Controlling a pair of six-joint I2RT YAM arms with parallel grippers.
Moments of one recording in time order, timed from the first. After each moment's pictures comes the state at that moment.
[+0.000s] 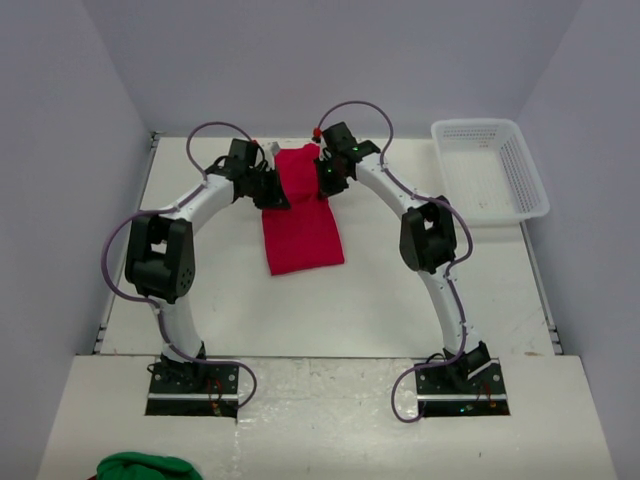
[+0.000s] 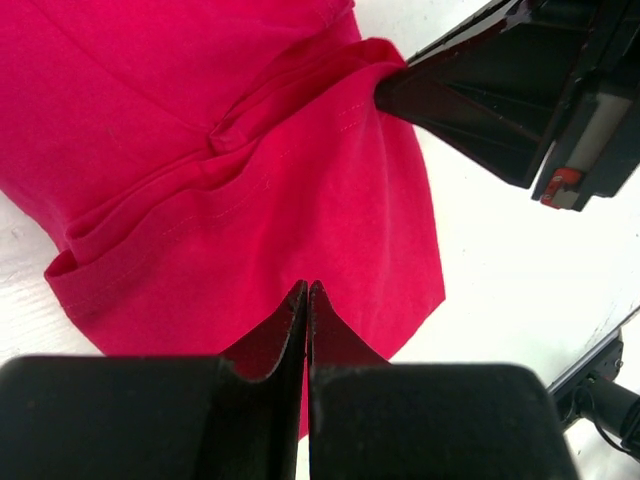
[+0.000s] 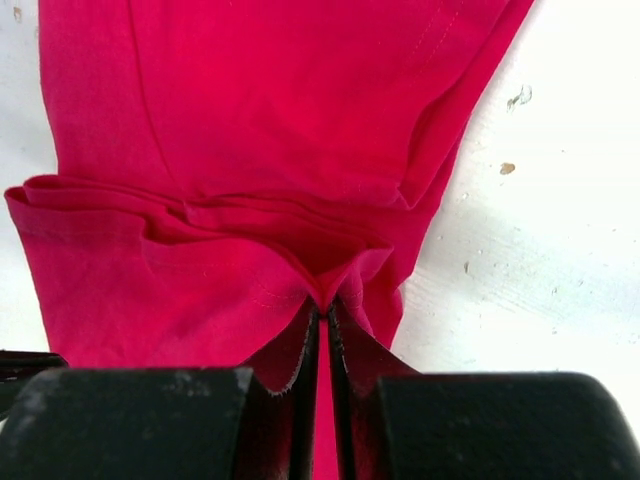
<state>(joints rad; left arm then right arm) -0.26 1.90 1.44 -0.45 0.44 -0.36 0.52 2.45 2.27 -0.81 -0.18 0.25</state>
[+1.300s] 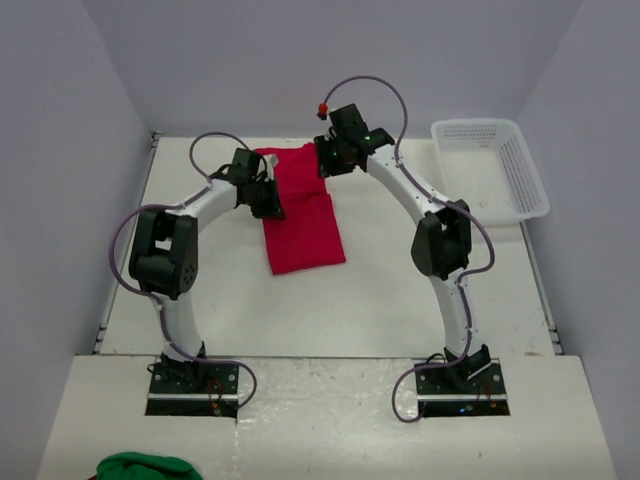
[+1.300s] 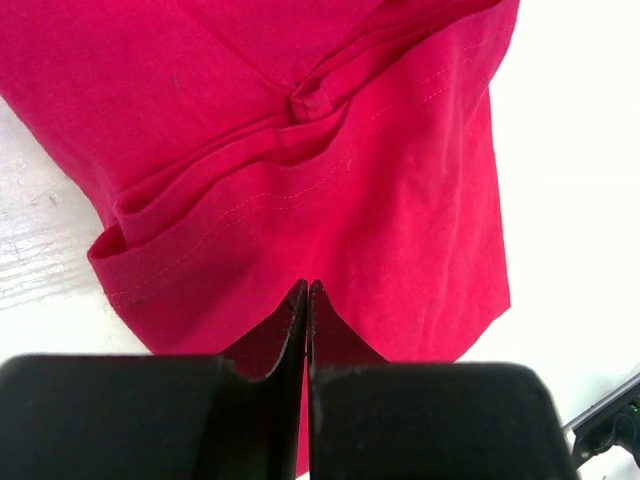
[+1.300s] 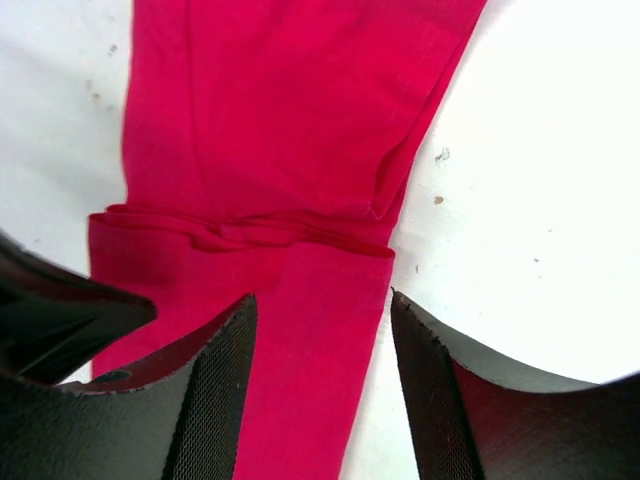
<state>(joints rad) -0.26 1.94 1.39 -0.45 0.35 -0.36 0.52 2.34 2.28 -0.78 -0.09 0.22</state>
